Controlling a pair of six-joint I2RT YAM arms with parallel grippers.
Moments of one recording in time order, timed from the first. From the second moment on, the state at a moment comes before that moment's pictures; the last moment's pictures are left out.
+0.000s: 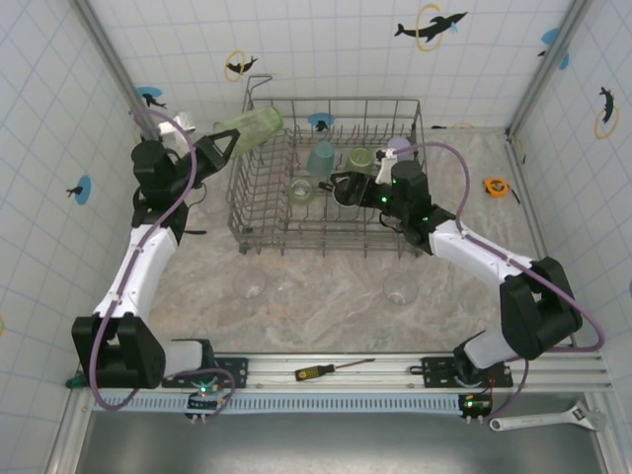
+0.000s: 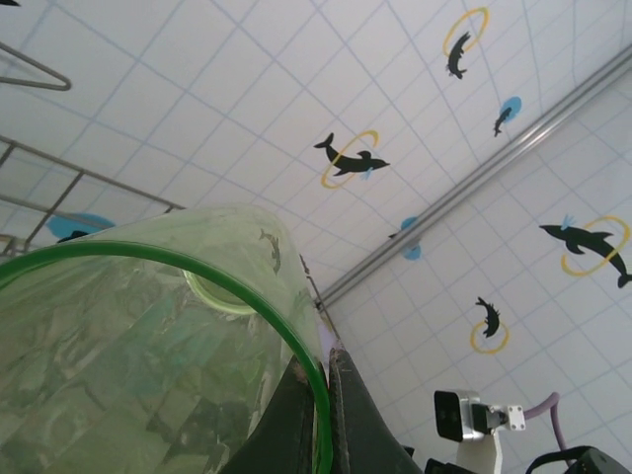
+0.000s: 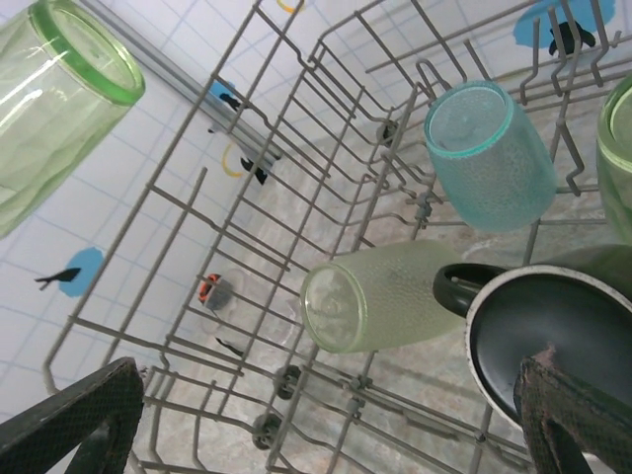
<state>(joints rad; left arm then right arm) -0.05 1.28 1.06 0.23 0.71 -0.78 0.54 1.48 0.96 0.23 -0.27 0.69</state>
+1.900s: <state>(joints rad) -0.50 1.67 1.22 0.47 0.73 -0.82 0.41 1.65 0.97 0.69 -0.17 1.59</state>
